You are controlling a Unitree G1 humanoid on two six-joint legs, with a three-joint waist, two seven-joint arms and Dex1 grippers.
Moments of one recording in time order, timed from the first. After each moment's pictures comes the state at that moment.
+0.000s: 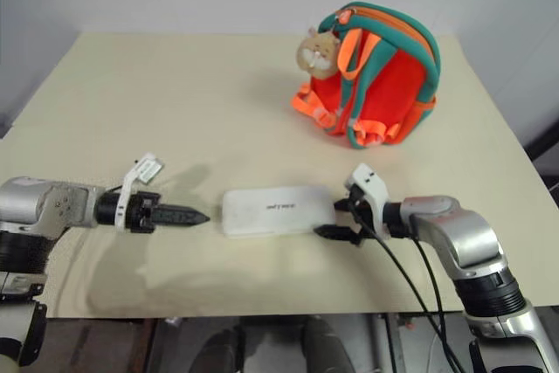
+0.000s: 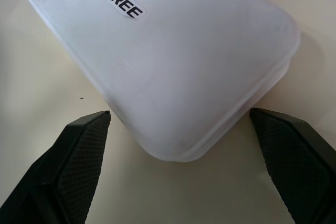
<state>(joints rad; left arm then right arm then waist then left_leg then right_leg) -0.63 0.83 -0.01 0.15 -0.64 1.37 -1.16 -0.46 -0.70 0.11 -0.19 0.46 0.95 0.92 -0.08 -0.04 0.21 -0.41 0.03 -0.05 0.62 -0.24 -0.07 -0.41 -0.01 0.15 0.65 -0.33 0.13</state>
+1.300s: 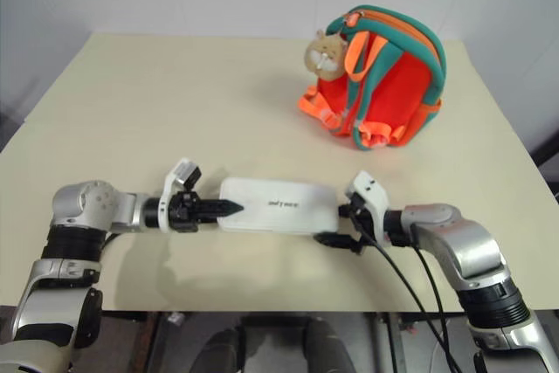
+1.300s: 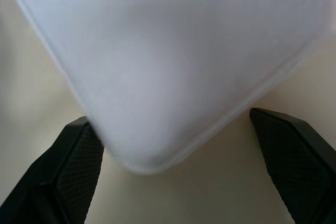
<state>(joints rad) -0.71 0.58 0.06 0.35 -0.77 1.55 -1.06 -0.40 -0.71 0.11 -0.23 0.48 0.90 0.92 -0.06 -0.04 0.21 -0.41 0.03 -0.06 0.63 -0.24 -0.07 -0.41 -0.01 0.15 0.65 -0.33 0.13</state>
